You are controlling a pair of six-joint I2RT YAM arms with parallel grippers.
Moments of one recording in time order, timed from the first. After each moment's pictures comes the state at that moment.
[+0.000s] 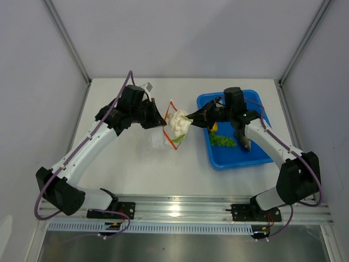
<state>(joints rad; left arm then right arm) -0.51 1.33 1.35 -0.75 0.22 -0.68 0.42 1.47 1.18 -0.26 -0.81 1.50</state>
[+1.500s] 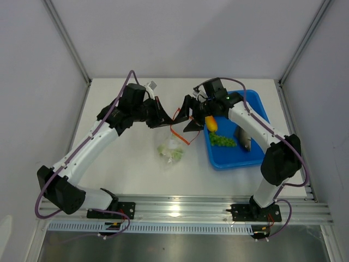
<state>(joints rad) -0.53 1.34 1.35 -0.66 0.37 -0.78 0.53 1.73 1.56 -0.70 -0.72 0.82</state>
